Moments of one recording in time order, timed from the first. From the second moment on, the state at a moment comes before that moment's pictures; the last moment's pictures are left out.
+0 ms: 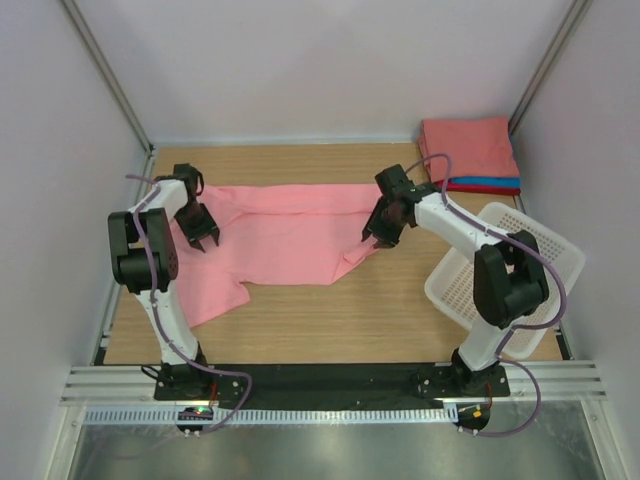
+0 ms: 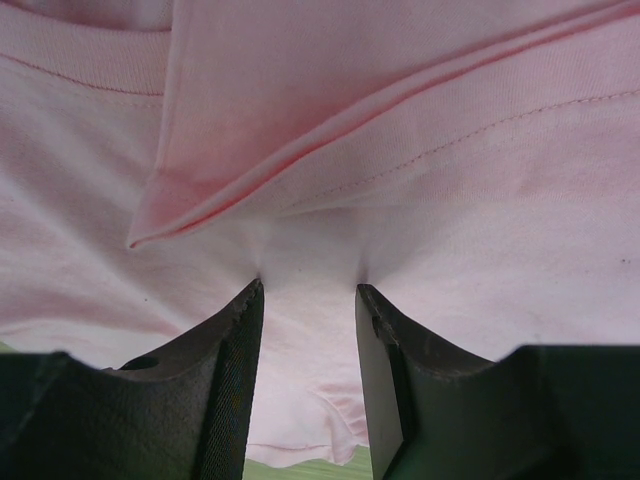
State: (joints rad) left arm 0.09 2.02 1.46 -0.87 -0.02 -0.48; right arm 0.42 1.73 1.32 -0.72 -0.04 0.88
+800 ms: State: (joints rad) left arm 0.09 2.02 1.46 -0.86 -0.02 -0.48; right arm 0.49 1.87 1.27 -0.66 -0.03 1.07
